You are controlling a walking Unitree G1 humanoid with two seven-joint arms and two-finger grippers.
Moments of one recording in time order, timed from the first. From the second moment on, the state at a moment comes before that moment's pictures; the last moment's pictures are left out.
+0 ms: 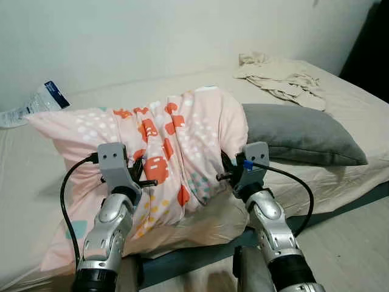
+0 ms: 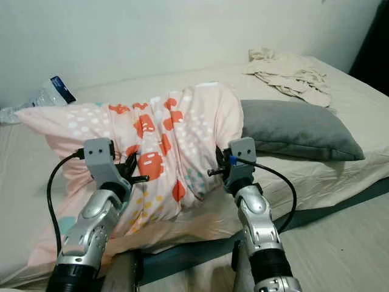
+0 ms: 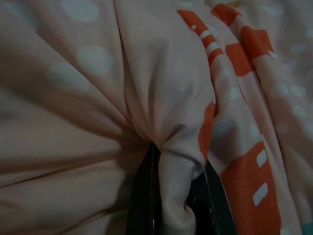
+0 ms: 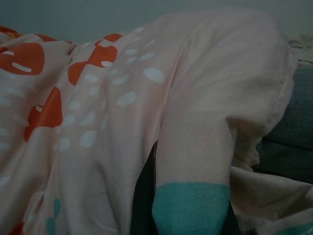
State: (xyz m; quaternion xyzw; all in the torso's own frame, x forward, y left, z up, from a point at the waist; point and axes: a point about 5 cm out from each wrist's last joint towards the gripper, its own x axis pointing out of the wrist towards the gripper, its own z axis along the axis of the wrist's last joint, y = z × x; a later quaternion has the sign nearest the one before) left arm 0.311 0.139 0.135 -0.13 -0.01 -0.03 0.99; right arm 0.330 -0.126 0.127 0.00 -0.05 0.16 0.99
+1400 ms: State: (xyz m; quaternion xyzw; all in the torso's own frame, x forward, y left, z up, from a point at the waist) left arm 0.302 0.126 0.106 -0.03 0.07 -0.08 0.99; right arm 0.321 -0.118 0.115 0.00 -0.02 0.17 0.98
